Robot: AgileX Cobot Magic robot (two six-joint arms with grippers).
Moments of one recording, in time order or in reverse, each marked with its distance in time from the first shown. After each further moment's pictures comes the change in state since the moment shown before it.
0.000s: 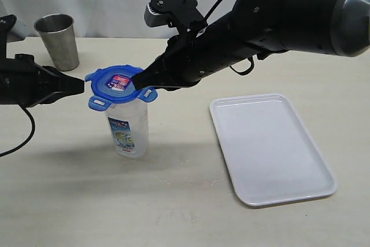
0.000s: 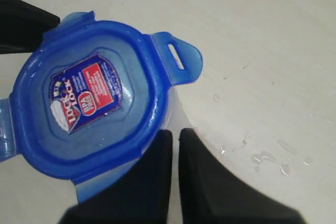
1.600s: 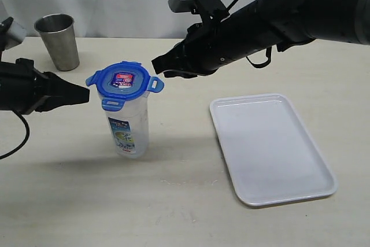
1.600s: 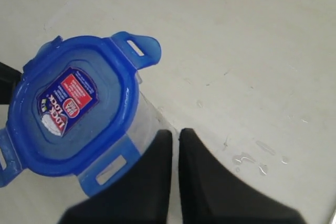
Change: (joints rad) left arm 0.047 0.000 -0.009 0.122 -0.200 -0.116; right arm -0.101 -0.015 0.004 0.158 0.054 -0.151
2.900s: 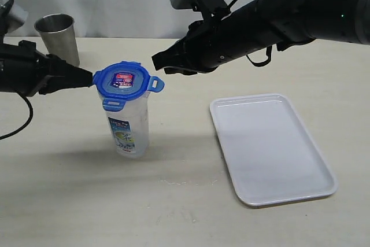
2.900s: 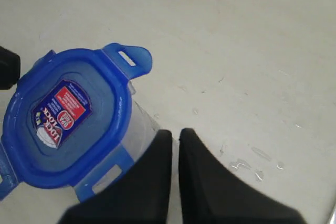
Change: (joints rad) left arm 0.000 0.037 -0.092 0.011 -0.034 -0.041; right arm -0.002 0.000 0.000 0.002 -0.029 0.014
